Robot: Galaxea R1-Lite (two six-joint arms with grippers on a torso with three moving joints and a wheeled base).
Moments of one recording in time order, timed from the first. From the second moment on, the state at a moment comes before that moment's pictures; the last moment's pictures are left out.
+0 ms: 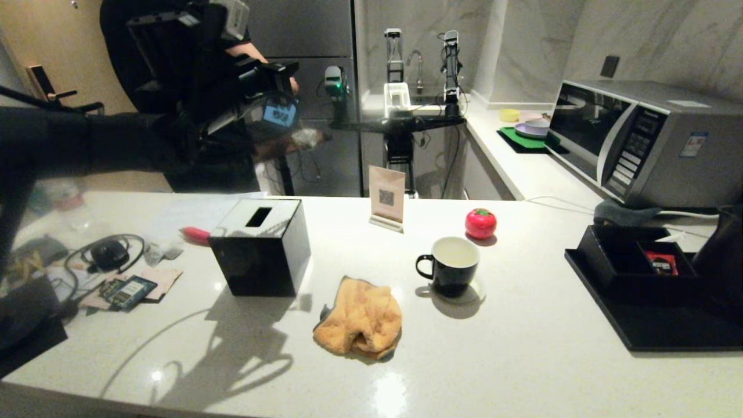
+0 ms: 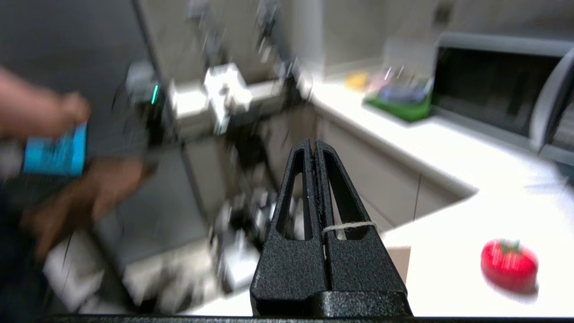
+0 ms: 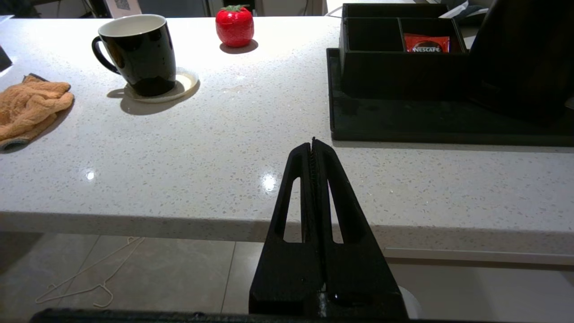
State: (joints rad) left arm -0.19 2.04 -1.70 -0.58 -0.27 0.02; right arm 0.00 0.00 0.00 0.00 -0.01 0.02
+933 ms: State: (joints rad) left arm -0.05 1.85 -1.20 -0.60 -0.28 0.03; right arm 0.00 0.00 0.00 0.00 -0.01 0.02
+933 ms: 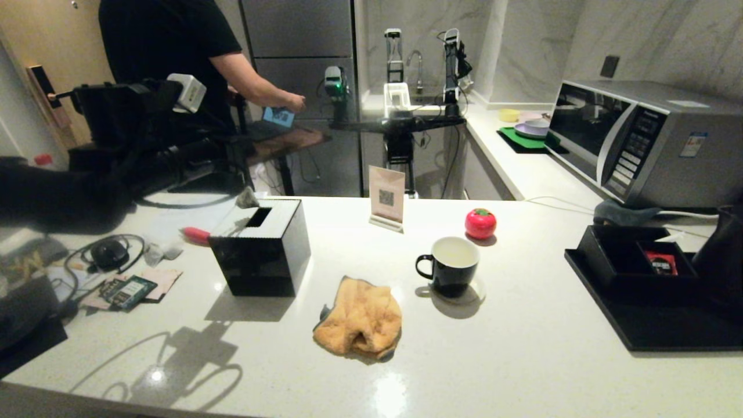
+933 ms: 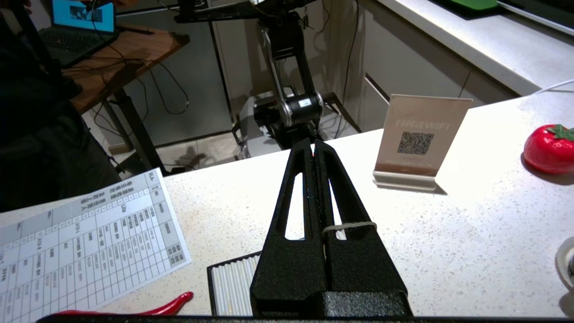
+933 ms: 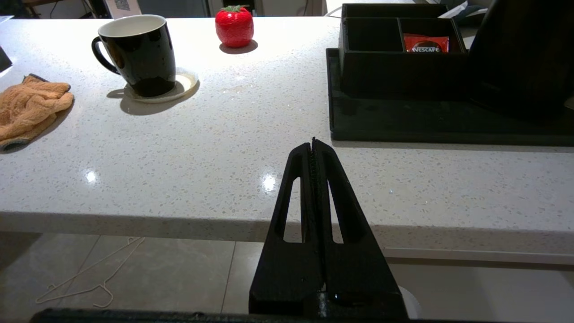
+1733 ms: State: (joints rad) left arm -0.05 1.99 -1.20 -0.73 -0.29 0.03; right arm 0.00 0.00 0.00 0.00 -0.01 0.02
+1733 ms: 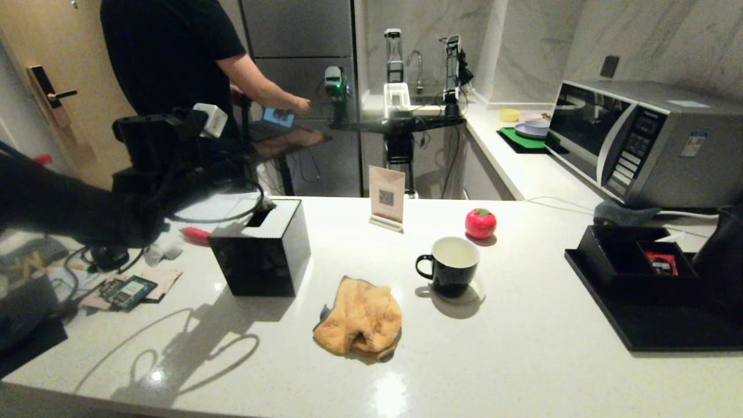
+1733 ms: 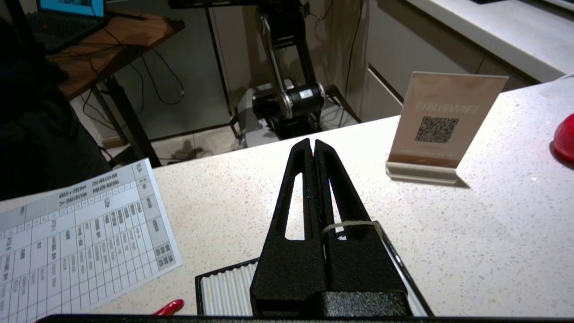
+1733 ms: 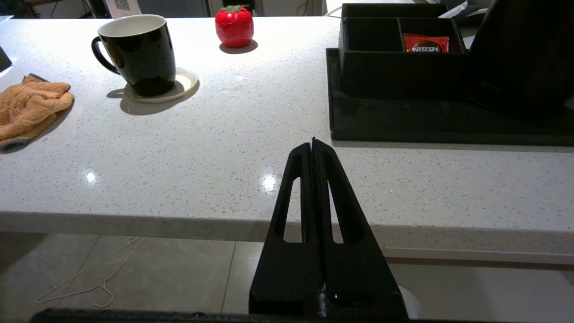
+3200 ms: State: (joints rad) left arm -0.05 1.88 -1.02 -0.73 -0.27 0.02; right arm 0.00 0.00 0.00 0.00 -0.01 0.02
